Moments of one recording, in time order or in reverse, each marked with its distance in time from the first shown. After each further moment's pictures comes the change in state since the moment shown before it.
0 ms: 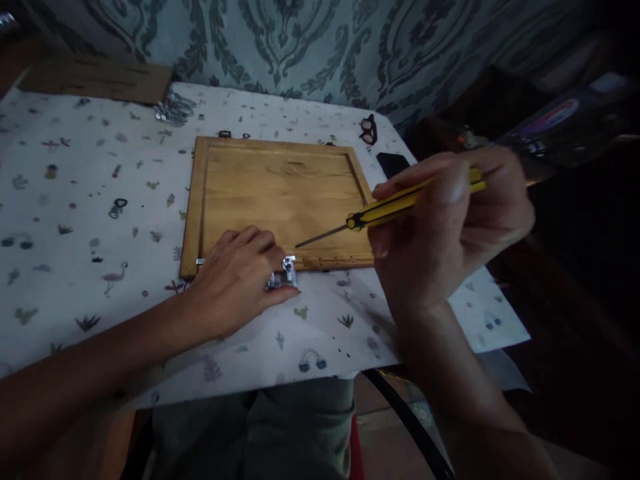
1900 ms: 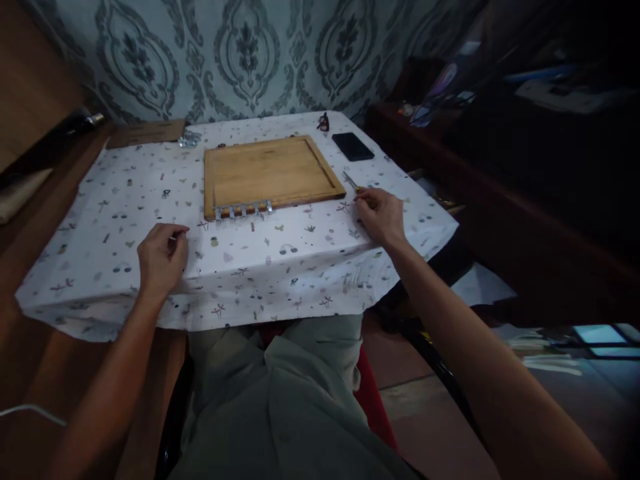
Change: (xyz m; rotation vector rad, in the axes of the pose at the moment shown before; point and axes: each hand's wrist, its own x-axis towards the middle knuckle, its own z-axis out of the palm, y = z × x) left_hand -0.156 -0.026 0.007 -0.074 0.632 -0.462; right_hand -0.079 0.049 -0.154 -0.927 -0.148 0.221
